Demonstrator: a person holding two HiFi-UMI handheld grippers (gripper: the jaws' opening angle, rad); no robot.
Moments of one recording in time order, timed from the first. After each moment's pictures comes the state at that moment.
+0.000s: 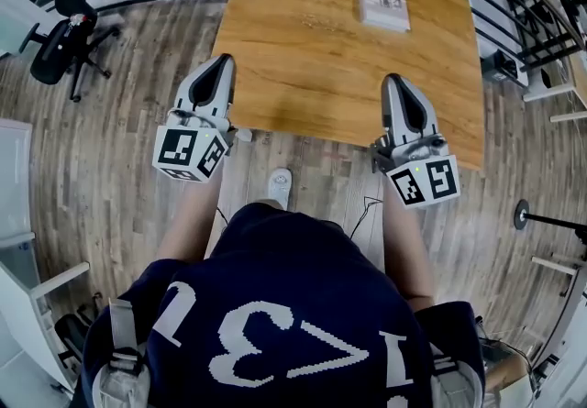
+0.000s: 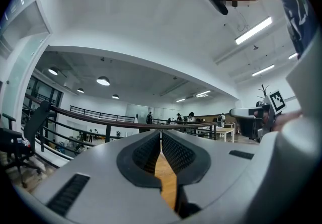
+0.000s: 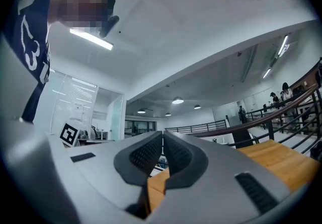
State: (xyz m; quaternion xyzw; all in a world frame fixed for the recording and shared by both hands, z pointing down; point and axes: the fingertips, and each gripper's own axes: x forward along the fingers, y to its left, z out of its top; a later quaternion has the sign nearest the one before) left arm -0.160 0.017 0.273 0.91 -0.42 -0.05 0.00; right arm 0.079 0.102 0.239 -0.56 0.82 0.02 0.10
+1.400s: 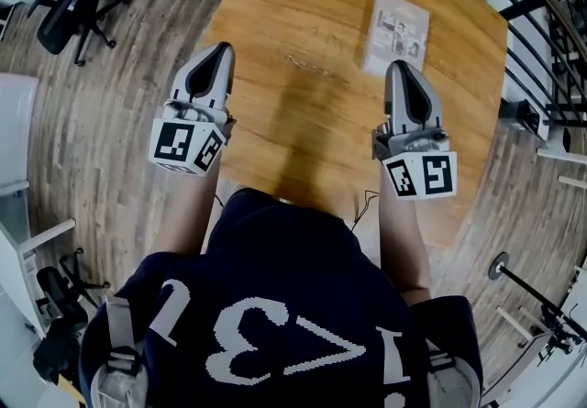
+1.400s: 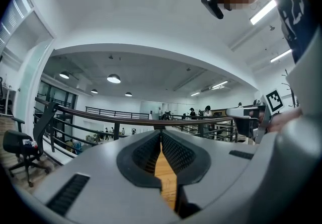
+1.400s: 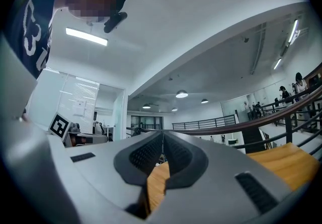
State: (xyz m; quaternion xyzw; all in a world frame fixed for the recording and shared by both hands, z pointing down) left arm -0.058 -0.165 0.297 0.86 -0.50 -0.02 0.01; right arm 0.193 -0.138 0.269 -0.51 0.85 0.01 0.07
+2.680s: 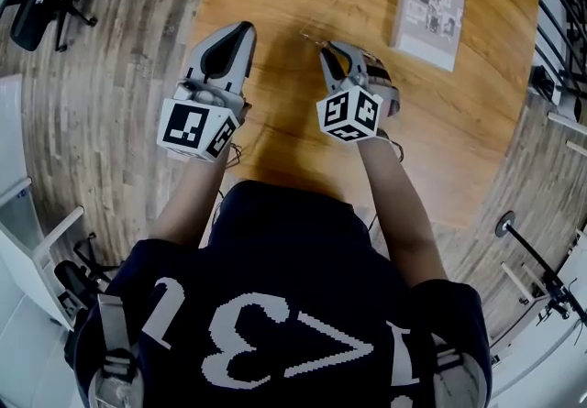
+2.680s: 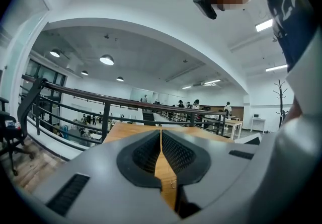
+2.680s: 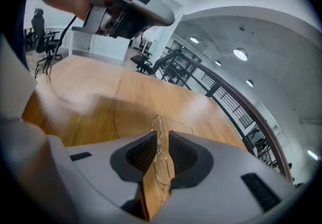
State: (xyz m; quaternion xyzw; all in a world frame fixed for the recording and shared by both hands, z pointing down) left arm -0.059 -0.224 0.385 0.90 -0.43 0.01 0.08; right arm 0.064 -0.210 0.544 -0.37 0.81 0.11 -0.44
